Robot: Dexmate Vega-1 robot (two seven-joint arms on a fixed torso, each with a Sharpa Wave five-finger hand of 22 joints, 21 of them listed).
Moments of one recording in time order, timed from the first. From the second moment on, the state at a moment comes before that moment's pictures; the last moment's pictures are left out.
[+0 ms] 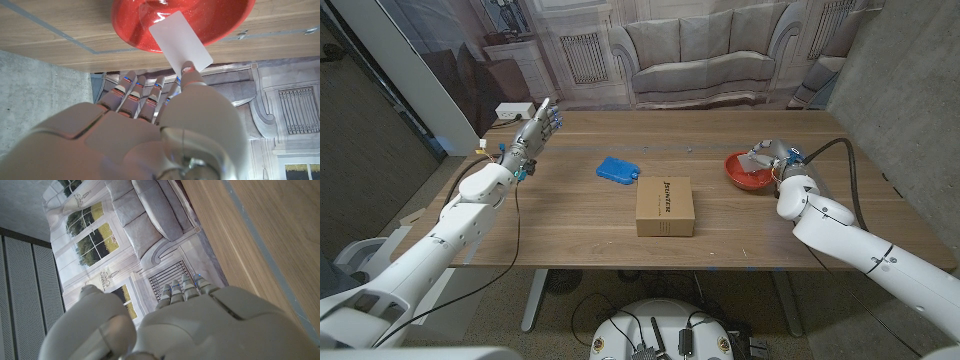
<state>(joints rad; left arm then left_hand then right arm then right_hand) 0.82 0.70 0.27 -1.30 -0.70 -0.31 -0.21 0.52 0.12 -0.16 0.06 0.26 0.00 0.04 0.19 0.18 0.01 0.00 0.20 0.18 -0.04 0.00 0.18 0.18 -0.08 -0.04 0.20 0.18 -0.94 -0.85 -0.53 -2.00 -0.16 -0.79 -0.40 0.97 0.15 0.20 -0.10 0.21 0.80 -0.20 0.64 0.36 0.50 -0.15 0.32 0.23 0.38 -0.04 0.21 0.22 0.34 -0.04 0.22 0.19</state>
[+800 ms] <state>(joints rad) 0.78 0.69 0.28 -1.26 -0.69 -0.30 -0.24 0.52 0.13 -0.16 0.06 0.26 0.00 0.04 0.19 0.18 0.01 0.00 0.20 0.18 -0.04 0.00 0.18 0.18 -0.08 -0.04 0.20 0.18 -0.93 -0.84 -0.54 -1.97 -0.13 -0.79 -0.42 0.97 0.16 0.20 -0.09 0.20 0.73 -0.19 0.61 0.34 0.50 -0.15 0.31 0.23 0.38 -0.04 0.21 0.22 0.34 -0.04 0.22 0.19</state>
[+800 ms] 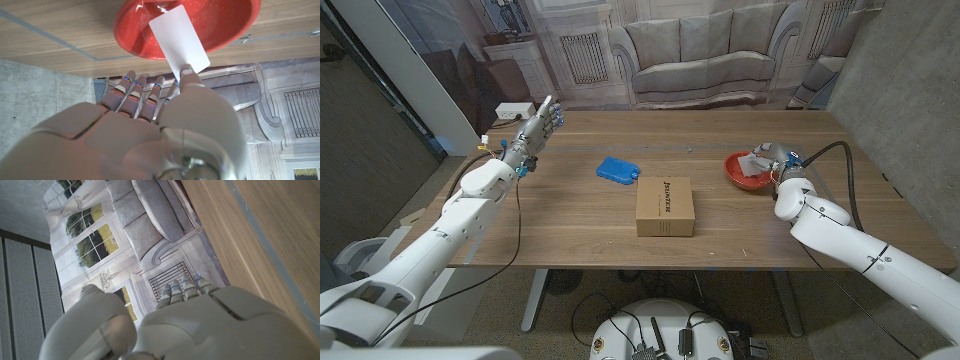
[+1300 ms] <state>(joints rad) 0.77 0.68 0.29 -1.24 -0.69 -0.30 -0.25 0.52 0.13 -0.16 0.06 0.25 0.00 0.04 0.19 0.18 0.01 0.00 0.20 0.18 -0.04 0.00 0.18 0.18 -0.08 -0.04 0.20 0.18 -0.92 -0.84 -0.55 -1.98 -0.13 -0.80 -0.42 0.96 0.14 0.20 -0.09 0.20 0.68 -0.19 0.58 0.33 0.49 -0.14 0.31 0.23 0.38 -0.04 0.20 0.22 0.34 -0.04 0.22 0.19</state>
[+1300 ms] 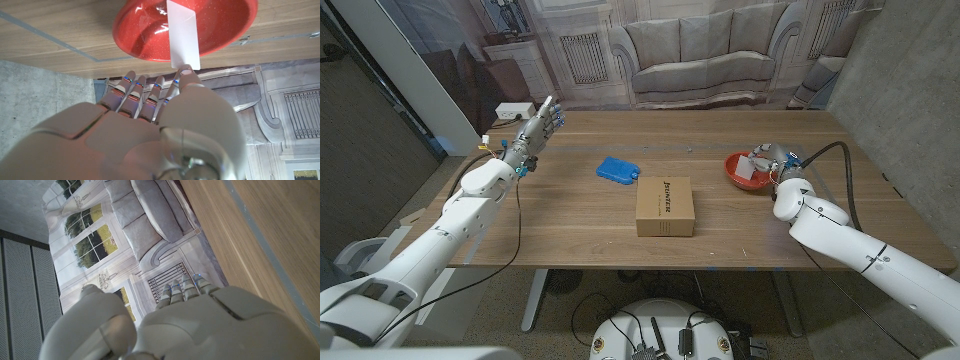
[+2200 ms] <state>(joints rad) 0.76 0.68 0.30 -1.22 -0.70 -0.30 -0.28 0.53 0.13 -0.16 0.06 0.25 0.00 0.04 0.19 0.18 0.01 0.00 0.20 0.18 -0.04 0.00 0.18 0.18 -0.08 -0.04 0.20 0.18 -0.94 -0.86 -0.54 -2.02 -0.11 -0.82 -0.44 0.92 0.11 0.19 -0.08 0.19 0.52 -0.21 0.46 0.28 0.47 -0.12 0.31 0.22 0.37 -0.04 0.20 0.21 0.34 -0.04 0.21 0.19</state>
